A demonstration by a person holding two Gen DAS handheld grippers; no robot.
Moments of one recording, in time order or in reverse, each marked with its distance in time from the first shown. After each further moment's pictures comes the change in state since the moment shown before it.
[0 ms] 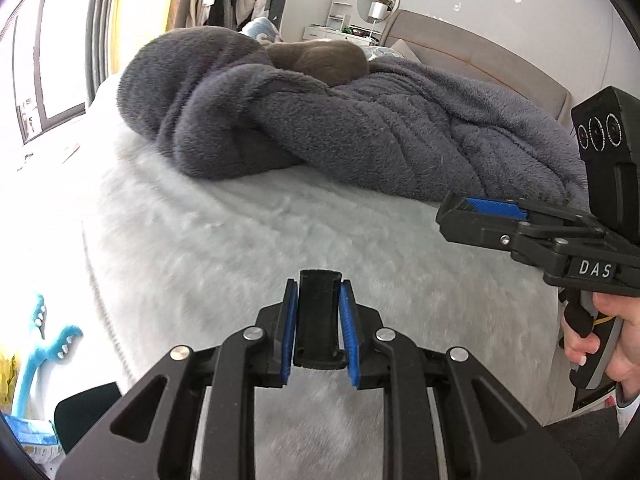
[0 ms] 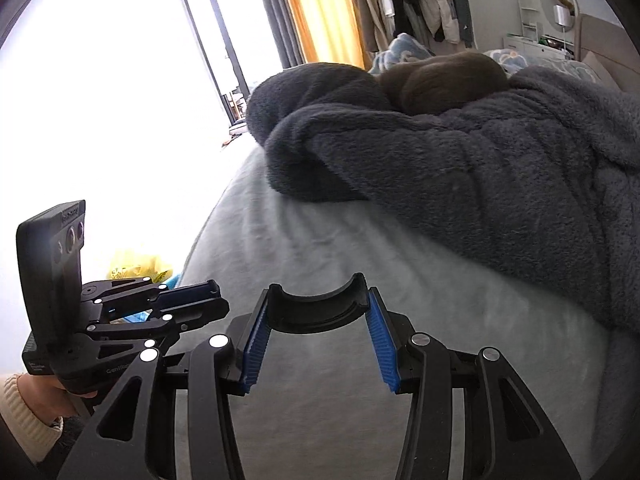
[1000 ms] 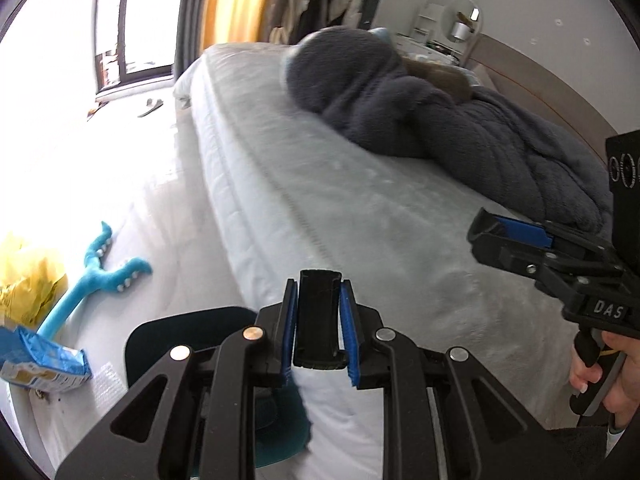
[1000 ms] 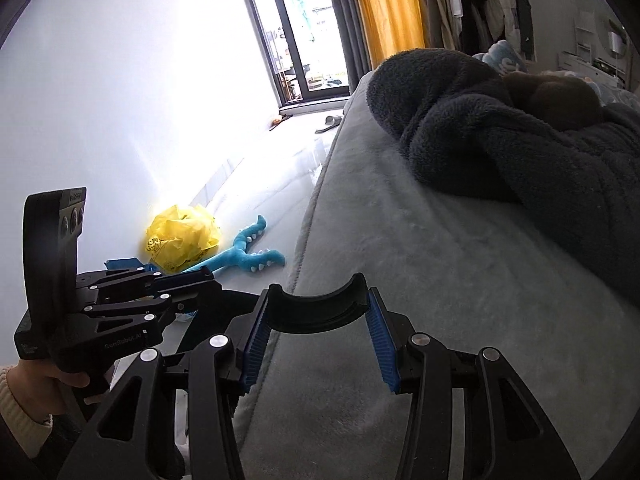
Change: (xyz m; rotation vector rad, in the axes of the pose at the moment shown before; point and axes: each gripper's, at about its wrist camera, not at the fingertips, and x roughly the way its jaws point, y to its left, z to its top) left arm -0.094 0.112 -0.063 -0.209 0.008 0.190; right arm 0.051 0.140 -0.007 -0.118 0.044 0.104
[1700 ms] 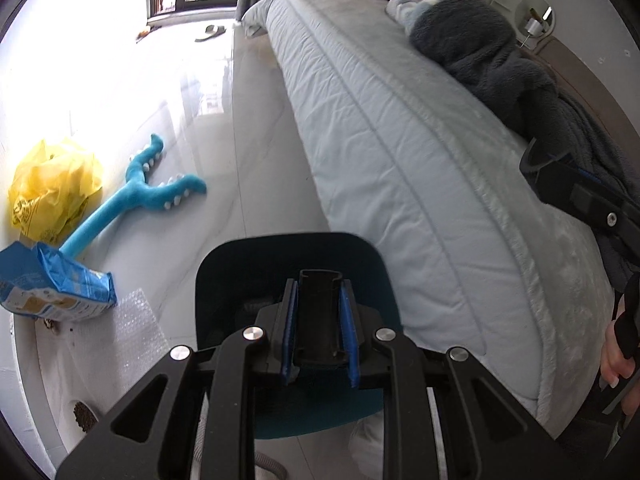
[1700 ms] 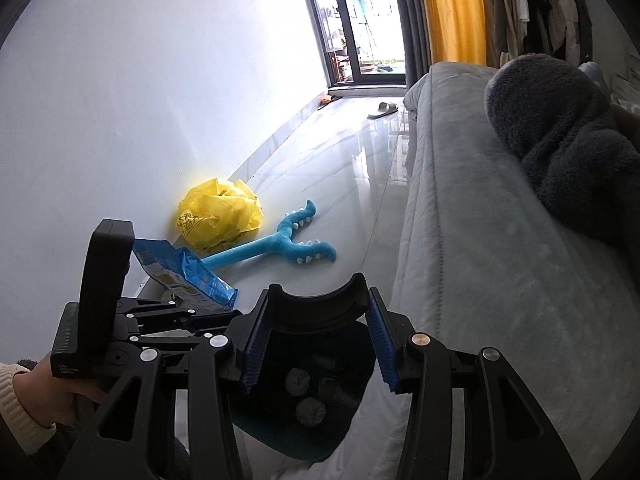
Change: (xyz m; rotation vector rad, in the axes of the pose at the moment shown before) left arm 0.007 0.121 -0.050 -0.182 0.198 0.085; right arm 0.085 0.107 0.023 -0.121 0.073 0.106
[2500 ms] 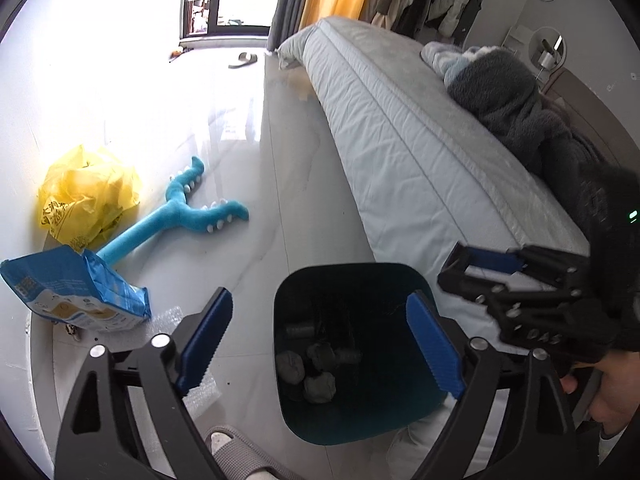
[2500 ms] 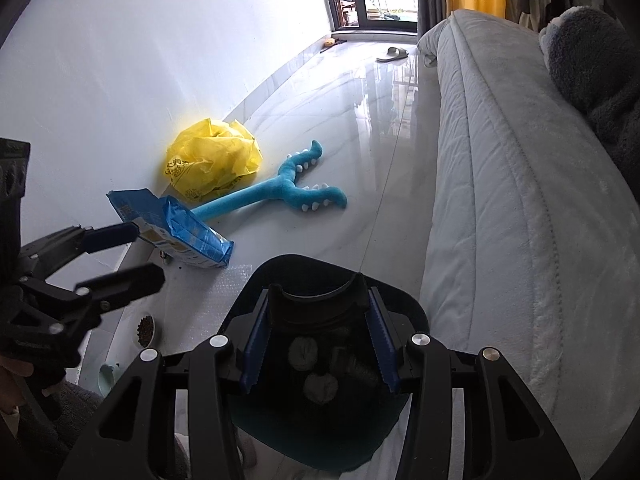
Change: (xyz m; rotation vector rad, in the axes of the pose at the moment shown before) left arm -0.048 0.059 0.002 -0.043 -0.157 0.046; right arm 0.097 0.031 -0.018 -0.009 0.214 -0.023
